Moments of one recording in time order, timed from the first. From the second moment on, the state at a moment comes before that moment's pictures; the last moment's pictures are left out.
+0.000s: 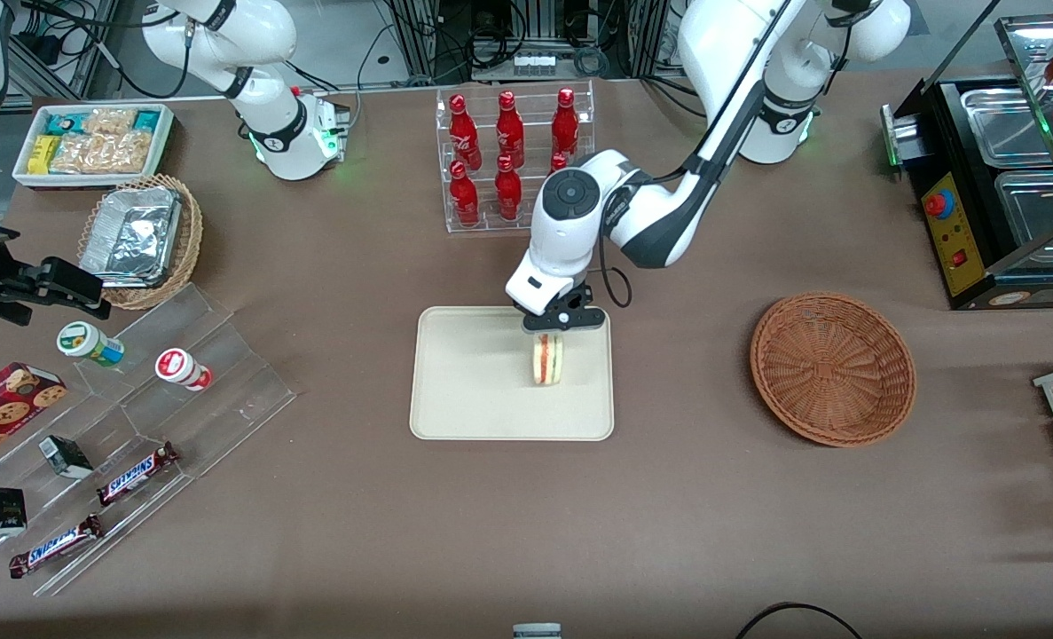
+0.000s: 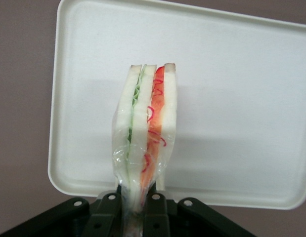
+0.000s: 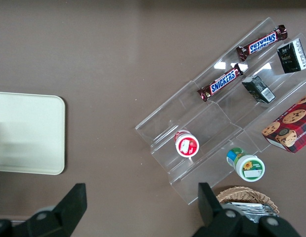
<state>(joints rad) -0.70 0.51 -0.10 -1.78 0.04 2.37 -0.92</state>
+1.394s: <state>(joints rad) -0.67 0.28 0.04 -1.69 0.09 2.06 -0.91</state>
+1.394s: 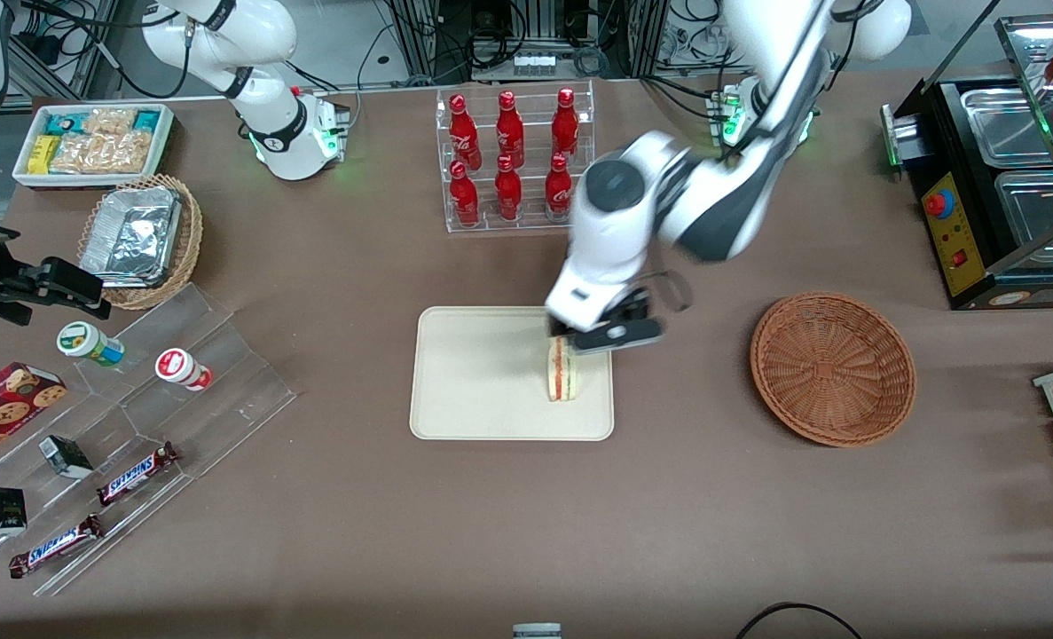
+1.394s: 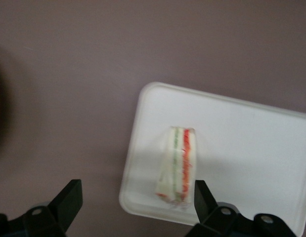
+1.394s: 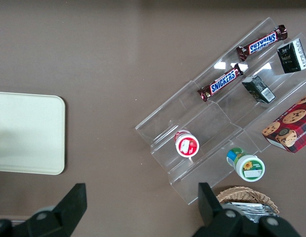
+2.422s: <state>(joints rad) -0.32 0.01 0.15 -1.84 -0.08 1.89 -0.59</state>
